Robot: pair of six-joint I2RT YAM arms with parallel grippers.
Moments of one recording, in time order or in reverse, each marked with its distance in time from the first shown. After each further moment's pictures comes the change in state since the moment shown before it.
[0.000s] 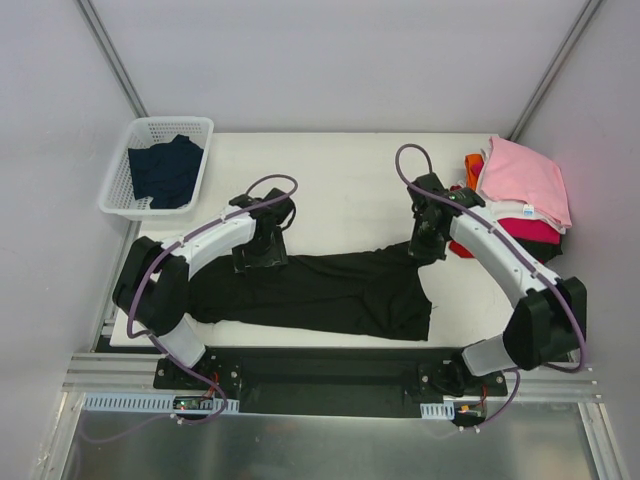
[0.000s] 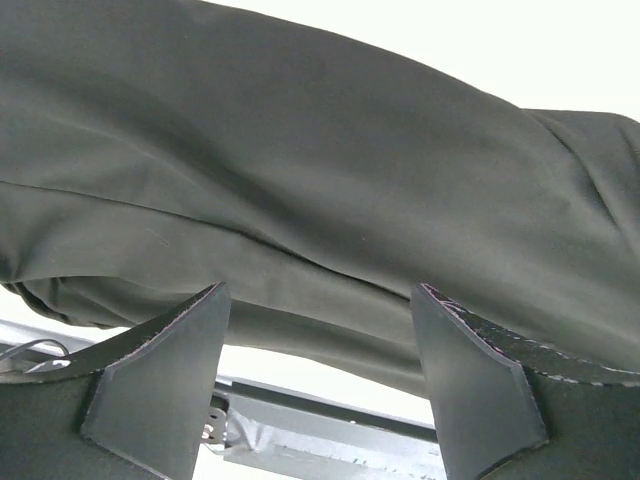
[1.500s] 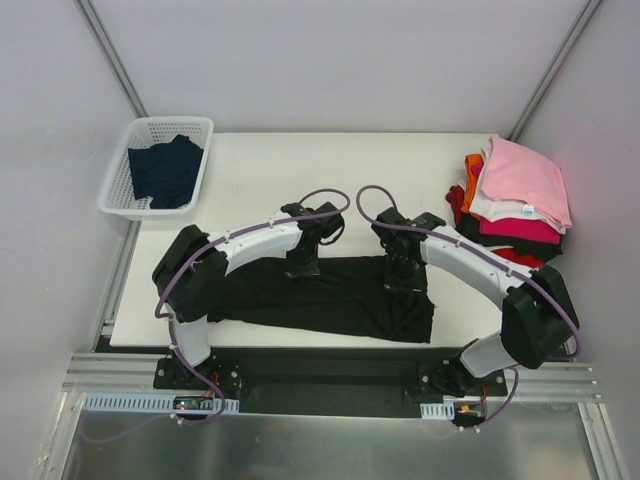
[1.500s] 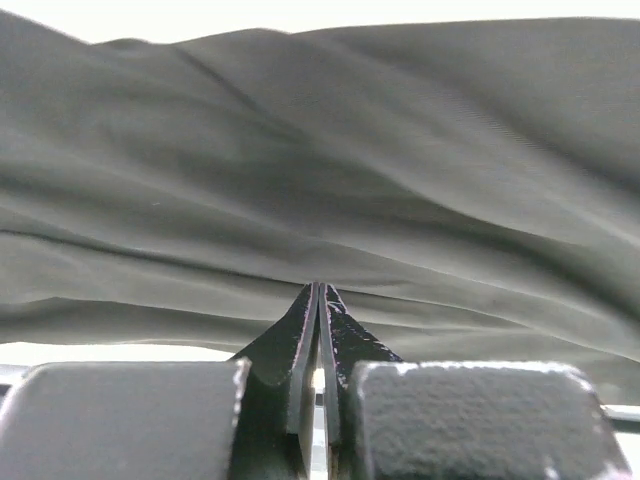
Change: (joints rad) left arm -0.264 0.201 0.187 0.012 0.076 -0.034; right arm 0.251 -0.005 -0.168 0.005 -0.060 0.152
